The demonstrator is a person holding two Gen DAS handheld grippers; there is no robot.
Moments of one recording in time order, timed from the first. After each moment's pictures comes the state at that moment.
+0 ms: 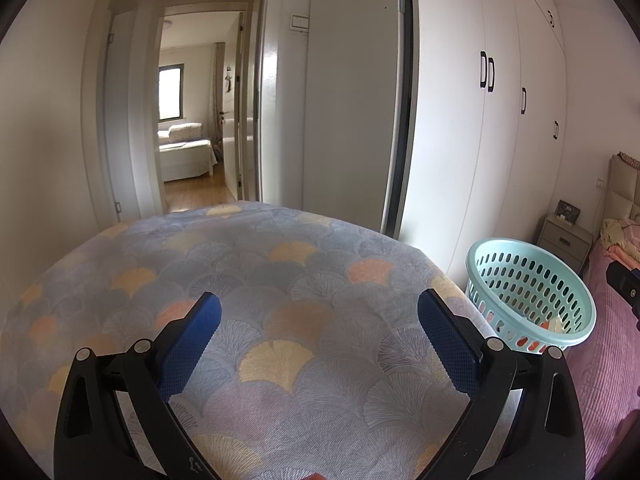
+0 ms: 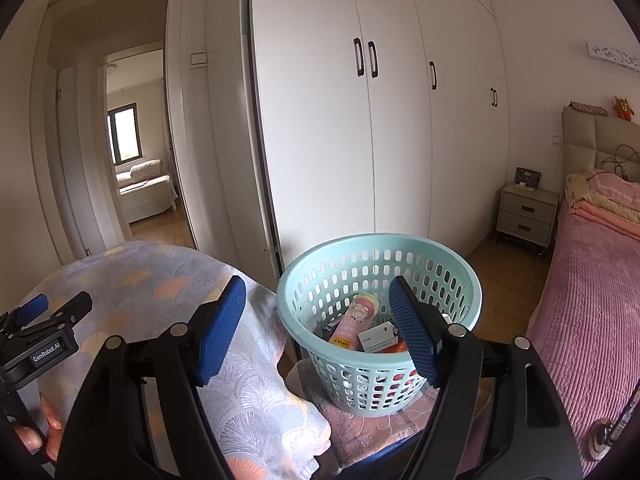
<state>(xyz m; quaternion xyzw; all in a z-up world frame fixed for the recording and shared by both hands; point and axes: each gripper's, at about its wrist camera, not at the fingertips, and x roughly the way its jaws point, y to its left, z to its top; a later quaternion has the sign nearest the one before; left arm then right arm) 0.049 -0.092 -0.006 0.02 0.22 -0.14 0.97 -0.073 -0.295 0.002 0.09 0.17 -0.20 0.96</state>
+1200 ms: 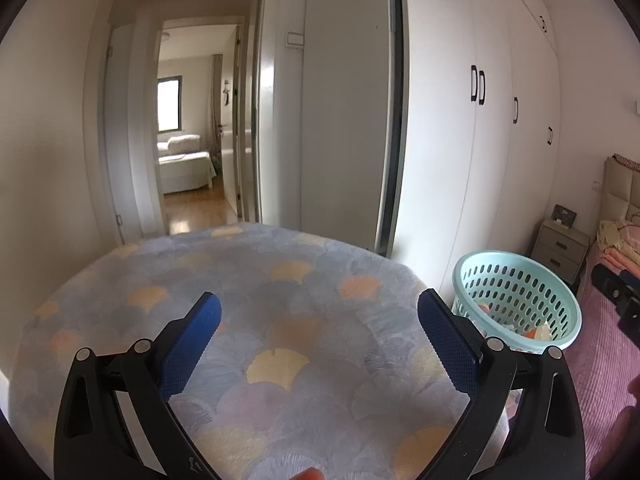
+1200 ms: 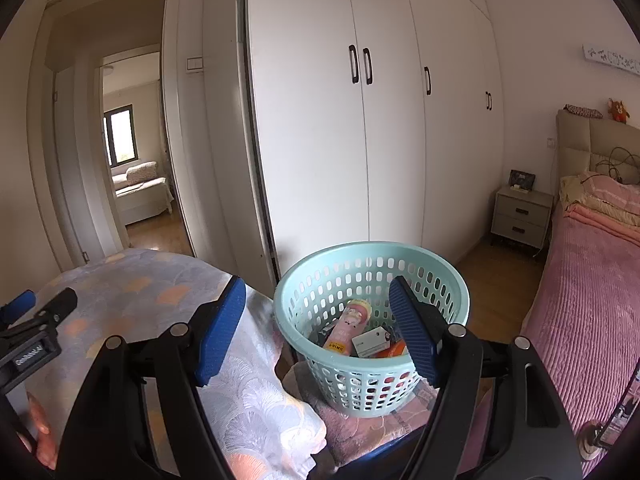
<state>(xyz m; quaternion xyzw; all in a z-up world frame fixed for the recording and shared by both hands) 0.023 -0.088 0.024 0.02 0.20 -0.14 0.97 -0.081 -0.296 0.018 0.09 0.17 -0.20 0.96</state>
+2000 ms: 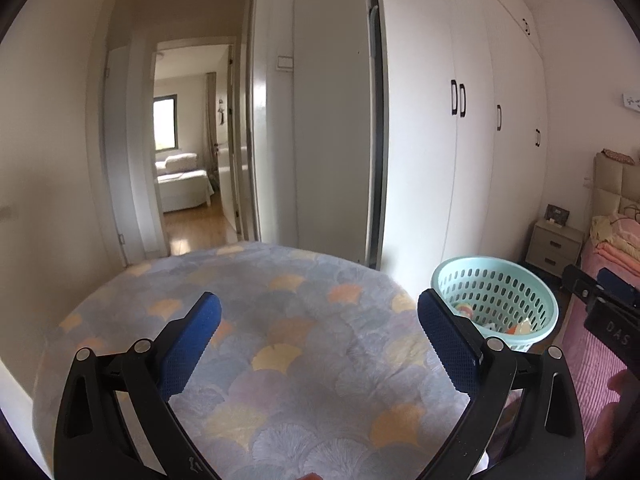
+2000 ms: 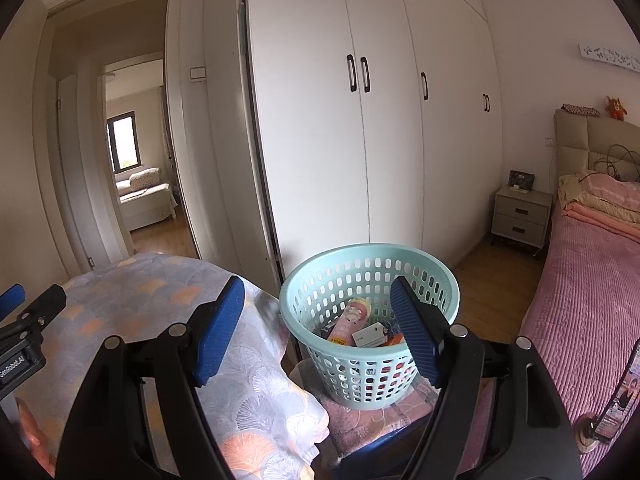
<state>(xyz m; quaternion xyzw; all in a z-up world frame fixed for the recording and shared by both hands) -0.026 -0.088 0.051 0.04 0.17 -0.15 0.97 -0.109 -0.286 0.033 0.09 0.16 -0.20 0.96</state>
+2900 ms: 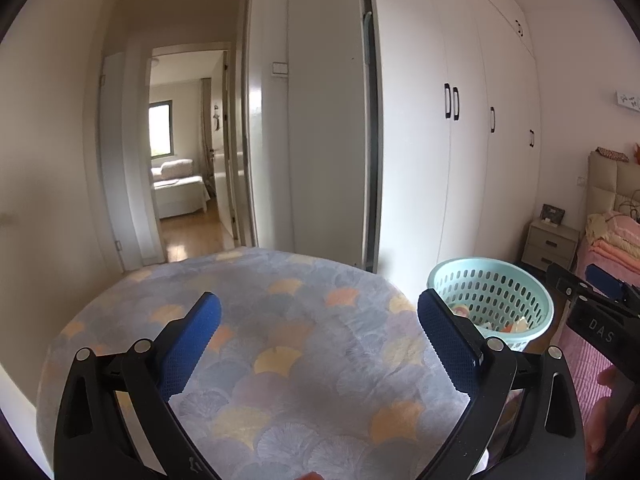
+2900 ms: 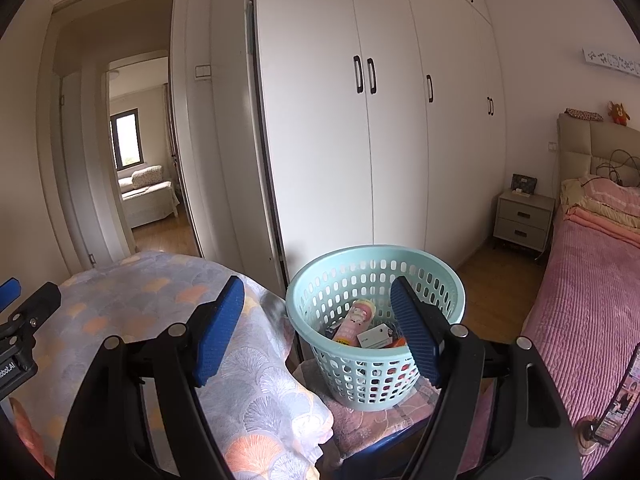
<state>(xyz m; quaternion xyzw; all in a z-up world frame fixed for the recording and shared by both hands) -0.028 -0.085 0.053 0.04 0.17 -0.15 0.97 -0.104 -0.275 0.034 0.09 0.16 -0.20 0.96</state>
